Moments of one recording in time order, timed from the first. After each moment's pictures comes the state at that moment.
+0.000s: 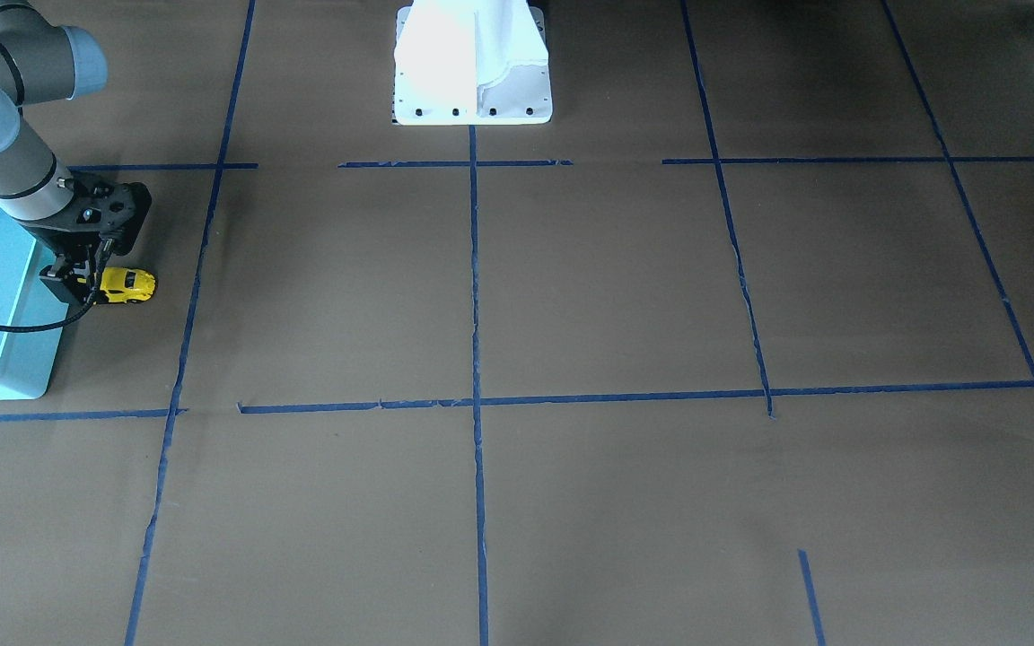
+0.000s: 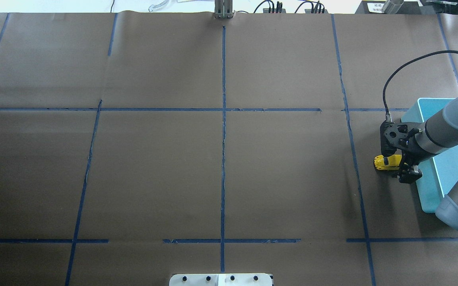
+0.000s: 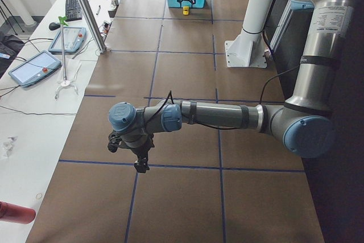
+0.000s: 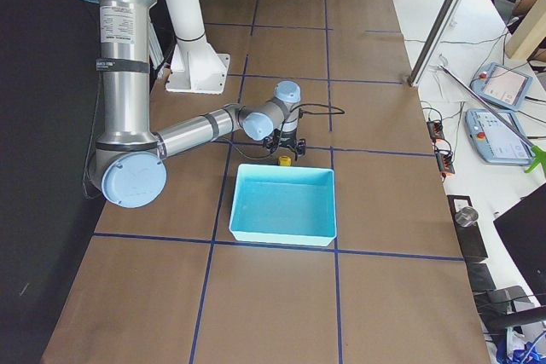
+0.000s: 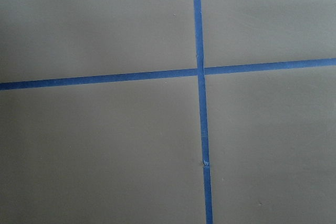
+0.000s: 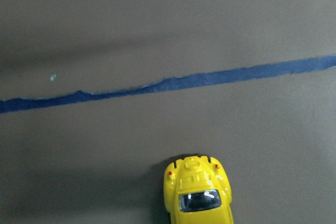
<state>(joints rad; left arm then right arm) -1.57 -1.71 -1.49 -1.37 -2.35 0.18 0.78 -1.61 1.87 -1.28 2.04 -0.51</state>
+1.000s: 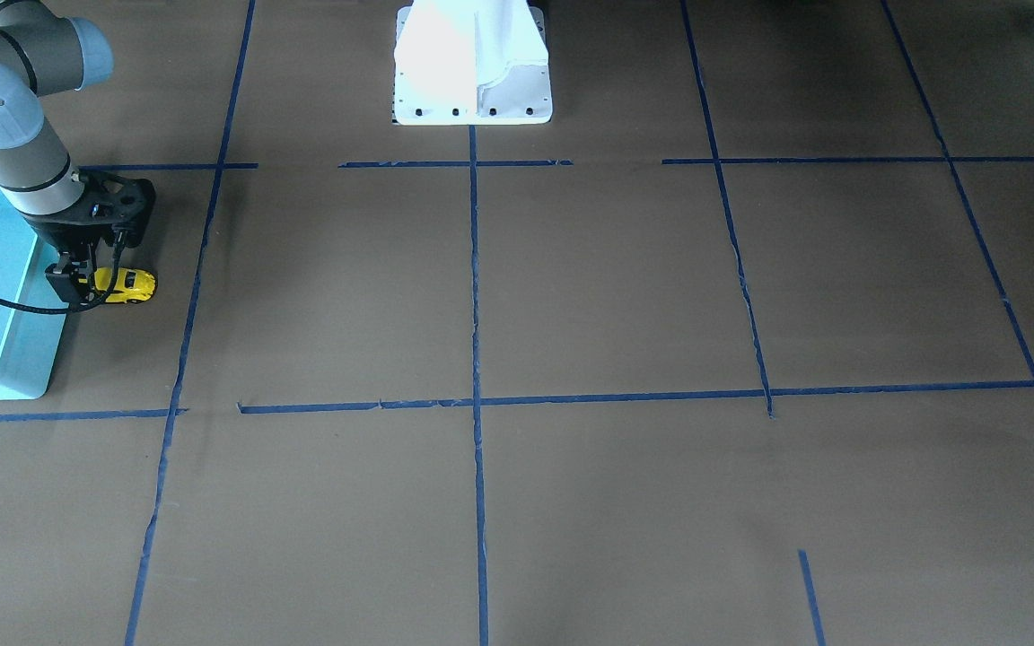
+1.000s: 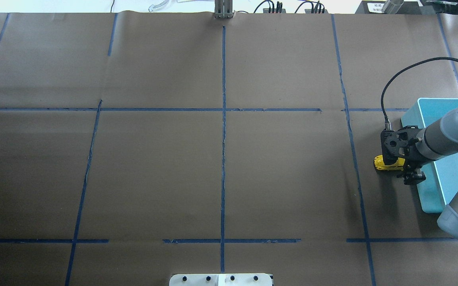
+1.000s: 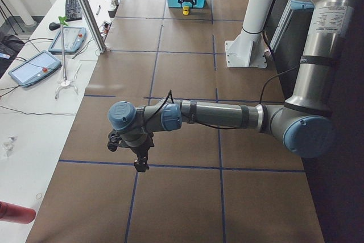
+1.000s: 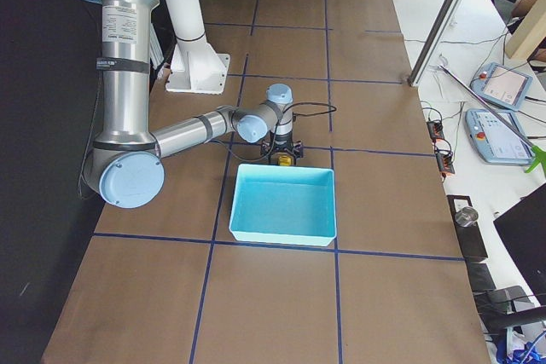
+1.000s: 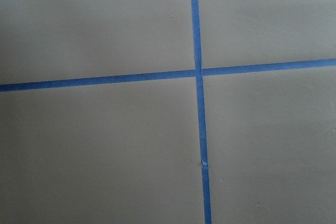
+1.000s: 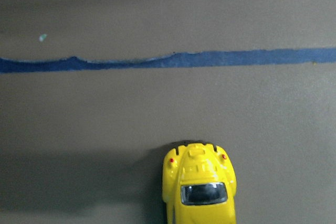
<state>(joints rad) -1.57 -1.71 -1.50 -1.37 -2.35 0.18 0.72 -1.63 1.87 -1.27 1.91 -0.56</state>
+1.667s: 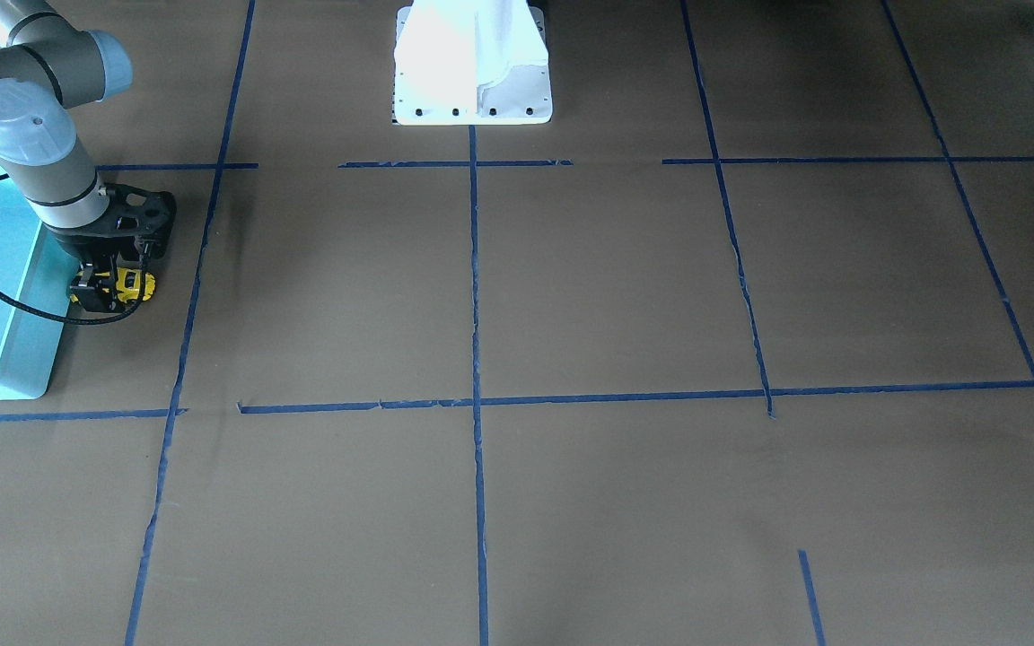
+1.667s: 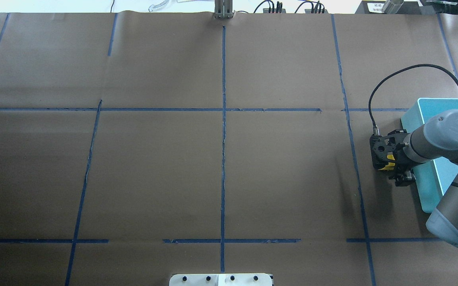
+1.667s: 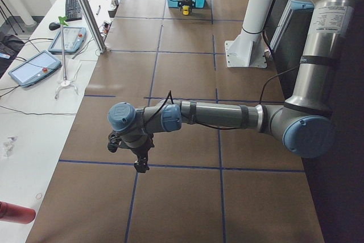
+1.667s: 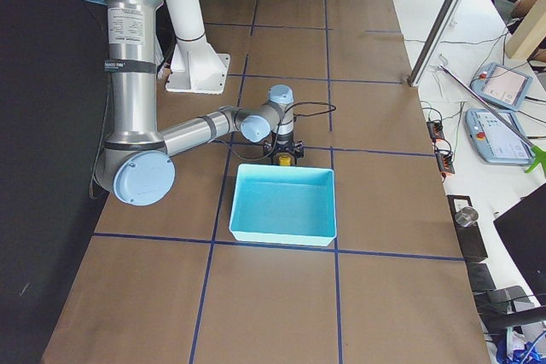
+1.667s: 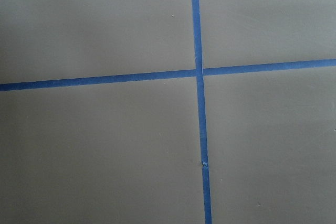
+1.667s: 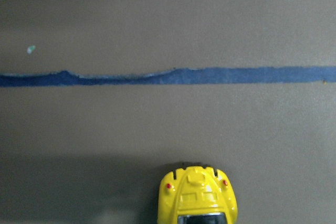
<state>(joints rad) -1.57 -1.71 -1.49 -1.37 -2.35 0.18 0.70 -1.58 1.82 -1.27 1.89 -0.56</state>
